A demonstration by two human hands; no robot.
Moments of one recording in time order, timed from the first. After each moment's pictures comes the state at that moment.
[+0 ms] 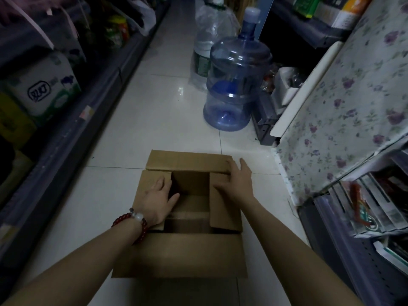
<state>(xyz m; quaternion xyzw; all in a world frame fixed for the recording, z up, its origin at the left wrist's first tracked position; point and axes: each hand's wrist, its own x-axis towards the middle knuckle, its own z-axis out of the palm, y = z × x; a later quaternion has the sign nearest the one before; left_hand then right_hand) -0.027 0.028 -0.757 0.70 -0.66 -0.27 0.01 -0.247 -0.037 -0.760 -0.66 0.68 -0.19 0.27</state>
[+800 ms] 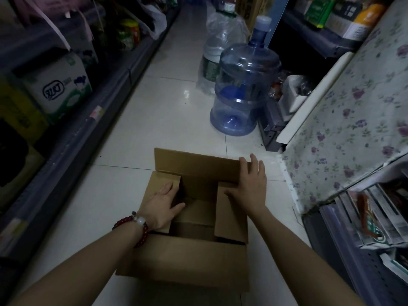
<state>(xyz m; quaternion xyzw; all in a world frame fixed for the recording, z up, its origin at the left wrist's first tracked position) -0.016 0.039 -0.756 0.67 -0.68 -0.30 0.01 -0.255 -0.037 -0.765 -0.73 0.67 -0.16 0.04</state>
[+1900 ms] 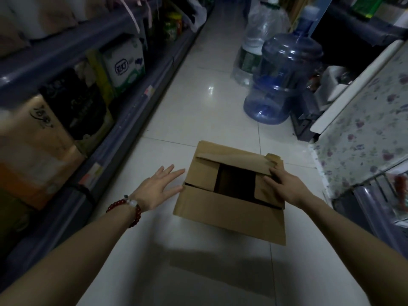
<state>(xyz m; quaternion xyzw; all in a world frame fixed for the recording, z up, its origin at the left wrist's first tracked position) 0.095 0.159 -0.768 0.69 -0.66 -0.29 0.08 -0.264 0.042 -0.752 -0.76 0.61 -0.01 0.21</state>
